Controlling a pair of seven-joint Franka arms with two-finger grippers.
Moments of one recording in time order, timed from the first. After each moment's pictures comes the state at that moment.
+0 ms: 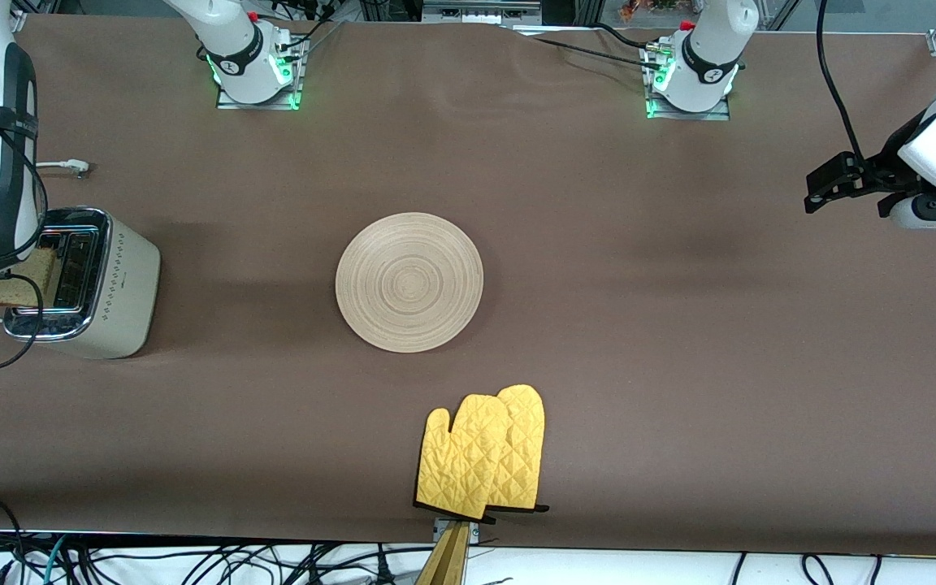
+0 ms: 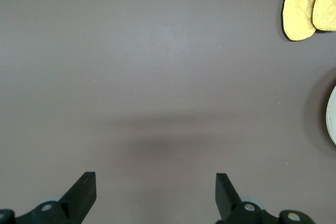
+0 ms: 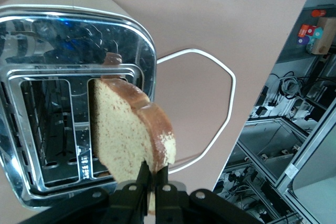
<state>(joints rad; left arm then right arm) -0.07 0.05 0.01 -1.52 -0.01 1.53 -0.05 0.09 0.54 -0.36 -1.37 -0.36 1.61 -0.28</state>
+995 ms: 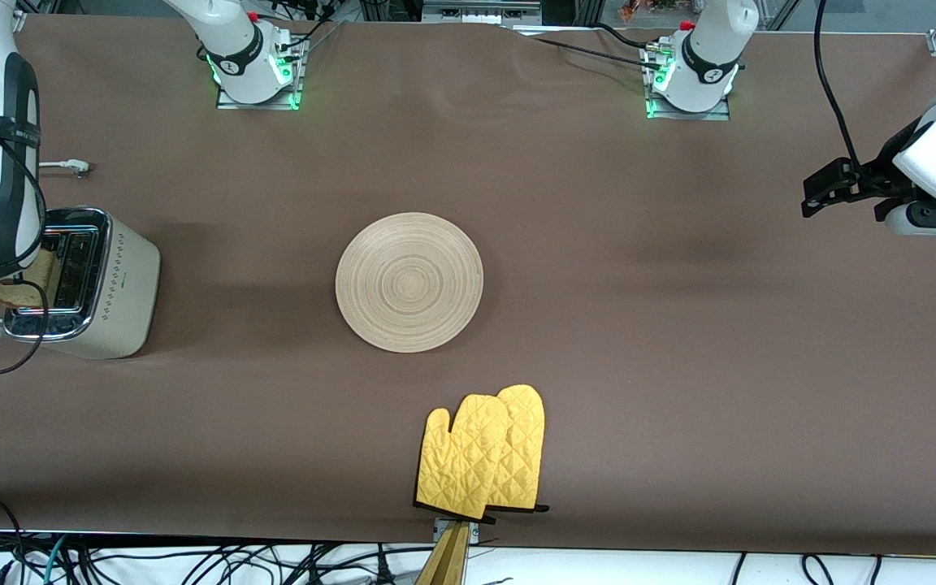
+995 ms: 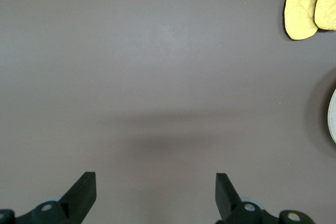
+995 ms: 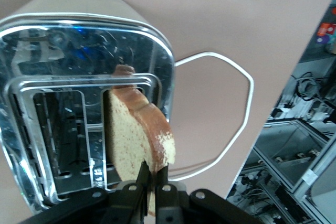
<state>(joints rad) -0.07 0.06 0.01 -1.52 -0.01 1.54 -0.05 0.08 0.57 -0.35 -1.37 -0.29 1.61 -0.28</state>
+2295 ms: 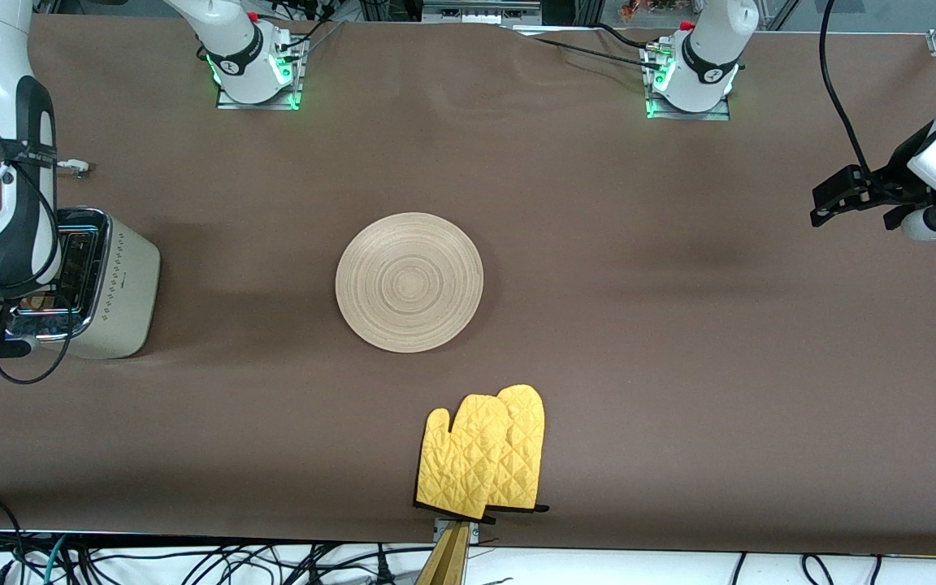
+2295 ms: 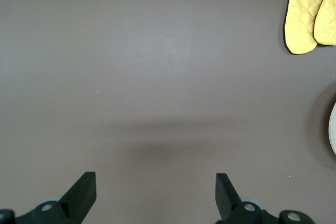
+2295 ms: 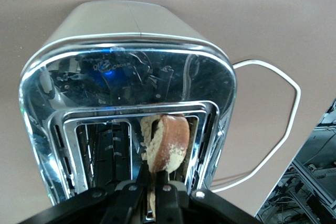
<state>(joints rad) -0.07 0.06 0.01 -1.52 -0.01 1.58 -0.05 0.08 0.62 -0.35 -1.38 -0.18 1.62 -0.27</state>
